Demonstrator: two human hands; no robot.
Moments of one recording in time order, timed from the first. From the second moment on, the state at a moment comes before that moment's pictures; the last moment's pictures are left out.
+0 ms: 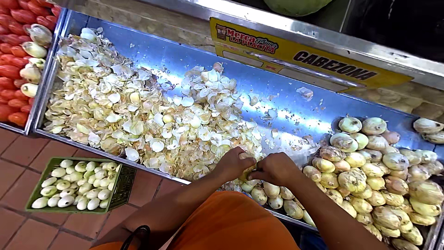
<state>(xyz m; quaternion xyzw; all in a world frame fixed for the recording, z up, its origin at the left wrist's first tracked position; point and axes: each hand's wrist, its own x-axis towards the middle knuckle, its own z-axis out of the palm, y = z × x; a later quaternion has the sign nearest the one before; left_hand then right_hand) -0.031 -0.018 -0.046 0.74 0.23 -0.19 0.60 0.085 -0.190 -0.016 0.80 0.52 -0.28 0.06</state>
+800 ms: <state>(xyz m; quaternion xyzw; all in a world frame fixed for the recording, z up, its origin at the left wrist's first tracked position) -0.019 -0.028 -0.051 0.58 0.31 -0.09 0.74 0.127 -0.235 -0.002 0.85 0.49 -0.17 0.06</state>
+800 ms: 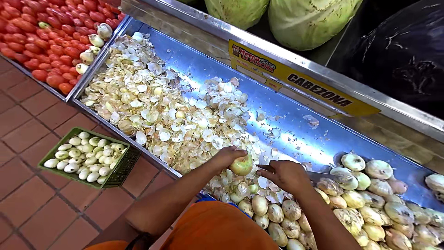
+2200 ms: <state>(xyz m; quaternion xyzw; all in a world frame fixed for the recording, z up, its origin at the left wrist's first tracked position) -0.040 -0.099 -0.043 0.49 0.39 -0.03 0.78 0.122 -0.248 0.010 0.80 0.52 -0.29 0.06</state>
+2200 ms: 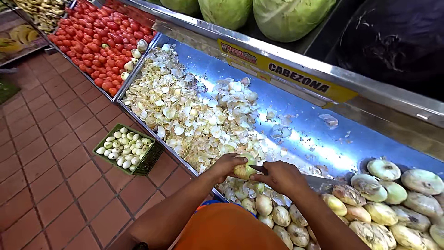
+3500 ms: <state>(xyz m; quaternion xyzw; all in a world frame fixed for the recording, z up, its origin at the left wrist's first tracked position) -0.022 -0.093 -0.035 0.45 0.45 -0.02 0.77 0.157 -0.271 -0.023 0.79 0.56 -0.23 -0.05</state>
